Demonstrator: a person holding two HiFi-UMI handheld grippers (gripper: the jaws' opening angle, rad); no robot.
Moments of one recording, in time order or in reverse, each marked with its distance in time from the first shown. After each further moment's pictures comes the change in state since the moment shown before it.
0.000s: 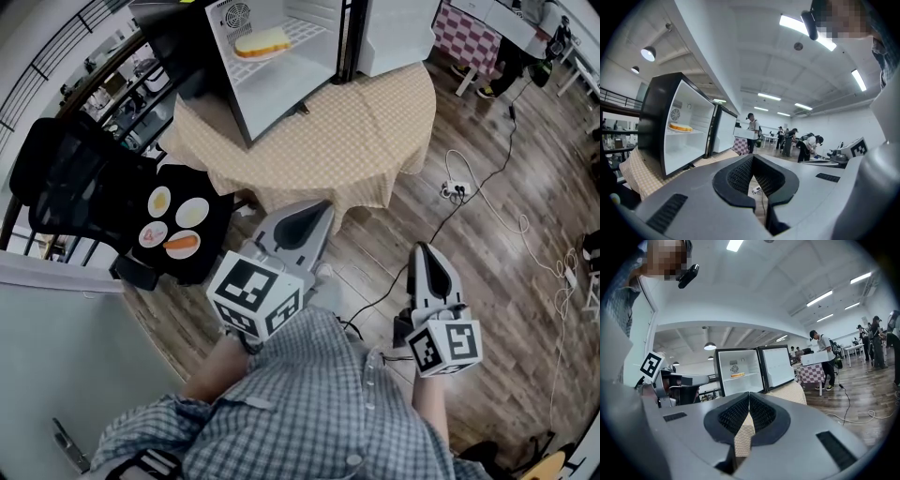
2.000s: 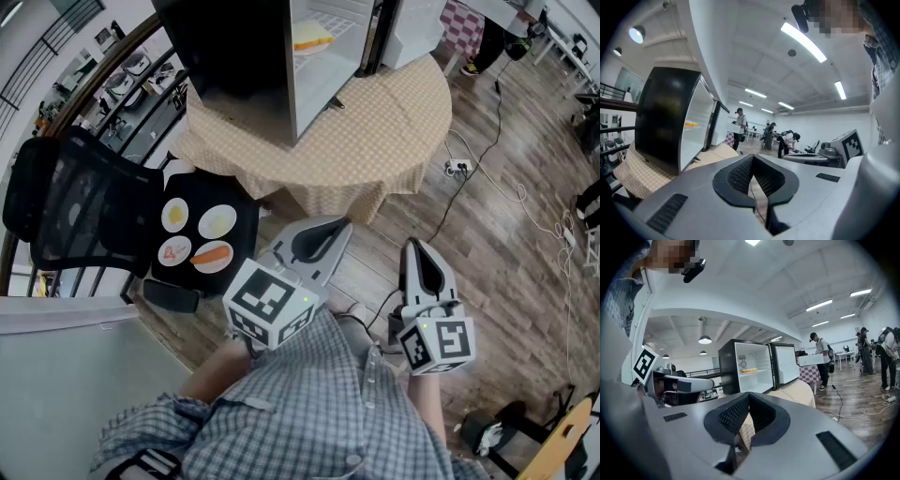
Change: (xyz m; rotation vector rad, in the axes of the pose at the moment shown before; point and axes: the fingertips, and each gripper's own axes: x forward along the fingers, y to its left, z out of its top) left arm -0.113 0.089 -0.014 0.003 0.074 -0.251; right arm 0.053 0.182 -0.021 -0.035 0.027 -0.129
